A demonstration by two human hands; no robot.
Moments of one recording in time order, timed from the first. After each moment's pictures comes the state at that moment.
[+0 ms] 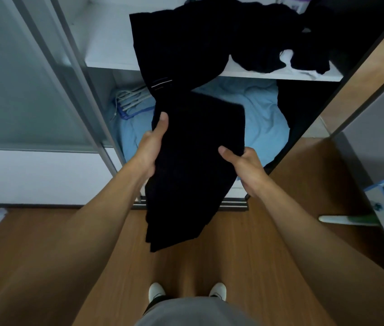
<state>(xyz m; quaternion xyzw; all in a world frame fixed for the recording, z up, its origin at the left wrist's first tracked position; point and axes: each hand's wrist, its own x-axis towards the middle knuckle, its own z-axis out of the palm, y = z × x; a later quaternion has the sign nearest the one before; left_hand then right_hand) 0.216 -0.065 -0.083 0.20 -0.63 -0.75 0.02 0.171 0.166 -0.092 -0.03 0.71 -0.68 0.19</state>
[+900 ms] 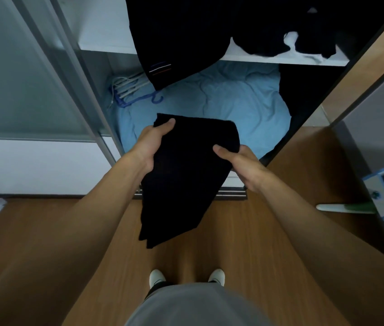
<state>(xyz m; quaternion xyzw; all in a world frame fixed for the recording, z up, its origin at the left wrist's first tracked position) 0.224 -0.066 -0.094 0.24 -0.60 -0.76 -0.02 0.180 0.166 -0.103 -0.02 0.71 -0.64 0.29</state>
